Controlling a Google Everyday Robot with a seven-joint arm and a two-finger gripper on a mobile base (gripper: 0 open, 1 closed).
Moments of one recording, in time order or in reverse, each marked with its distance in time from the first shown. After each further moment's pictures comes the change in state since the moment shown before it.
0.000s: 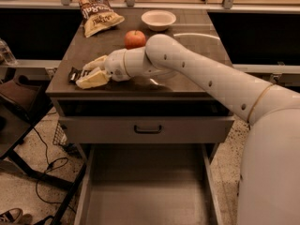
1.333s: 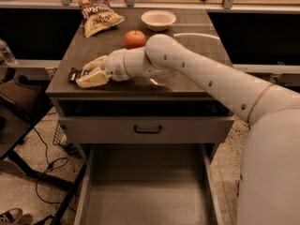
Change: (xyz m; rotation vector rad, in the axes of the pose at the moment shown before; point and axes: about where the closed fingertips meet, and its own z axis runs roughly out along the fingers) arm 0.000 0.000 0.000 0.000 0.000 0.000
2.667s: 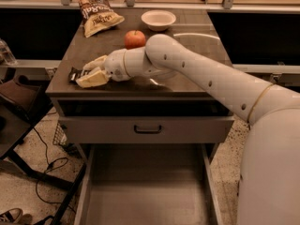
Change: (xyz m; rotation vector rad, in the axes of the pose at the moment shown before) arm 0.000 0.000 0.000 0.000 0.000 0.000
